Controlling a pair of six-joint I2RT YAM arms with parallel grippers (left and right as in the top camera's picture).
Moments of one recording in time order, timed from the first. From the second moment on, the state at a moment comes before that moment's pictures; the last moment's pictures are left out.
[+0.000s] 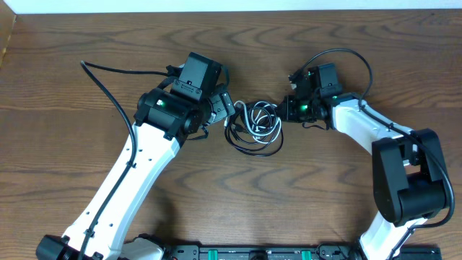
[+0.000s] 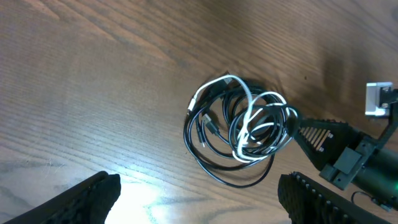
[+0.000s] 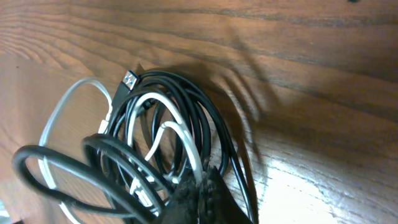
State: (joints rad) left arm -0.46 1.46 1.43 -1.06 -0.08 -0.80; right arm 0.26 1.90 1.11 -0.26 -0.54 0.36
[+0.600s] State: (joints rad) left arm -0.46 1.46 1.43 -1.06 -0.08 -0.80; right arm 0.27 1.36 1.26 -0.44 -0.49 0.25
